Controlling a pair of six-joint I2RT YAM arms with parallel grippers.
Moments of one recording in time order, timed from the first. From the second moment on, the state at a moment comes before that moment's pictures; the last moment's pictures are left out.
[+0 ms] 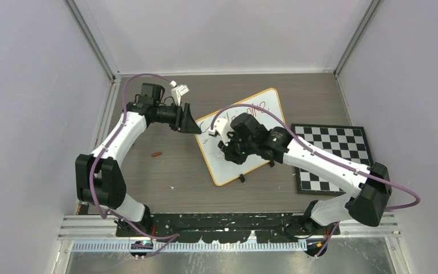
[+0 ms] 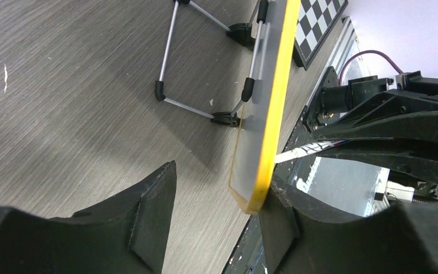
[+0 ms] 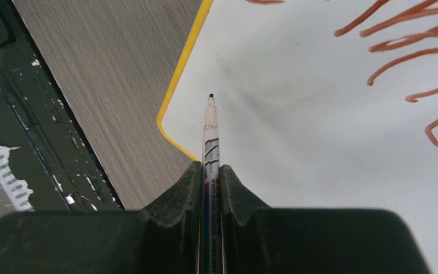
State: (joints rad) left arm -0.19 1.53 1.24 -0.63 0.94 0.01; right arm 0.91 1.37 1.22 -0.65 -0.14 -0.14
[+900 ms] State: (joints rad) left arm -0.20 1.54 1.26 -0.63 0.99 0.06; right arm 0.93 1.42 1.19 -0.60 0.00 -0.19
